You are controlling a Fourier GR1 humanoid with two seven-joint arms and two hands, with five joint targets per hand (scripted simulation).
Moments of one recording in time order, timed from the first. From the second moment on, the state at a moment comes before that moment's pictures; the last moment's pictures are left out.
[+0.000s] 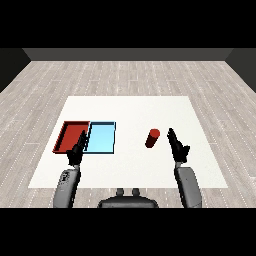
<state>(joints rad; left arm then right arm) 0.00 0.12 -0.01 -1.58 -0.02 0.02 -0.04 -0.04 -0.11 0.01 -1.59 0.00 -0.01 0.03</state>
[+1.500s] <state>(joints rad) 0.00 0.06 0.06 -1.58 0.04 -0.01 -0.38 -0.16 -0.18 -0.20 -1.32 -0.18 0.25 -0.33</state>
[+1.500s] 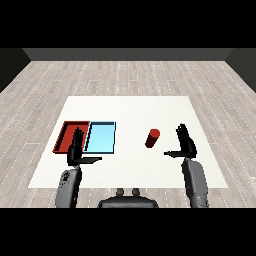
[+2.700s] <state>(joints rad) 0.01 0.04 0.06 -1.58 0.06 -0.03 -0.40 -0.39 -0.14 -0.20 -0.94 -0.20 0.23 -0.43</state>
